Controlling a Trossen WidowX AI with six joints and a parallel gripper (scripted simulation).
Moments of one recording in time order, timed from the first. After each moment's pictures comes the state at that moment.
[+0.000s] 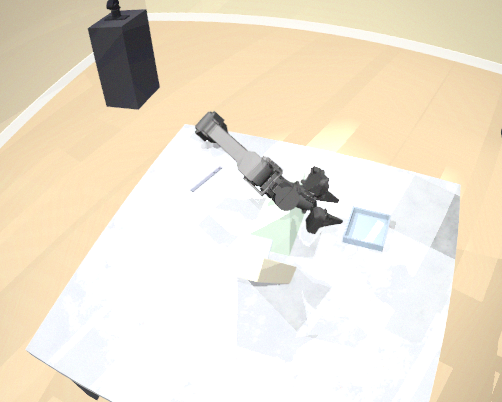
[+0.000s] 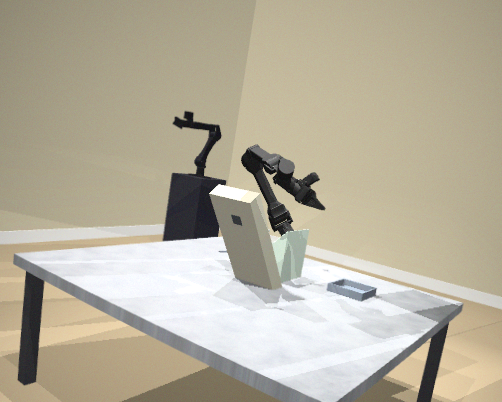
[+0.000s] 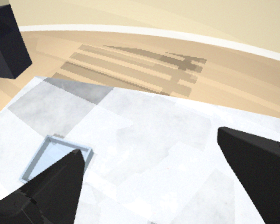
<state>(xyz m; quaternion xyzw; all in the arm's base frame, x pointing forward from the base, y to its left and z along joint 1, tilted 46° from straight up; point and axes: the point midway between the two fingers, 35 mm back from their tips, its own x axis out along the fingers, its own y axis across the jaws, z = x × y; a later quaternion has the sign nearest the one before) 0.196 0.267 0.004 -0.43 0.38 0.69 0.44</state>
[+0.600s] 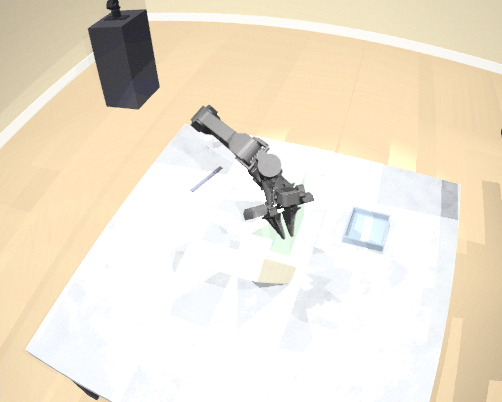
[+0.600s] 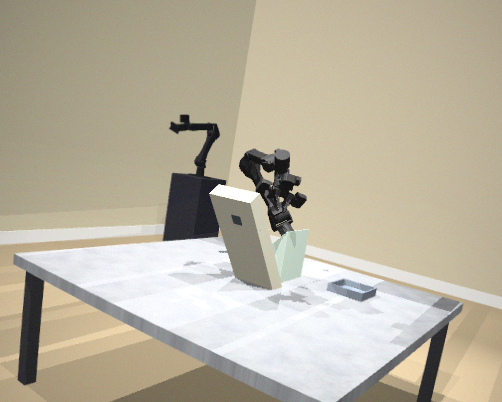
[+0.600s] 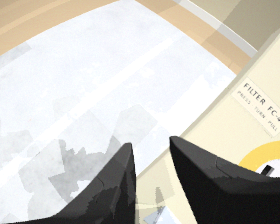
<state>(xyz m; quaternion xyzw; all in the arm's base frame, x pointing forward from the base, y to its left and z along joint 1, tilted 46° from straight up) 0.271 0.183 0.063 -0.57 0.39 0.21 0.69</state>
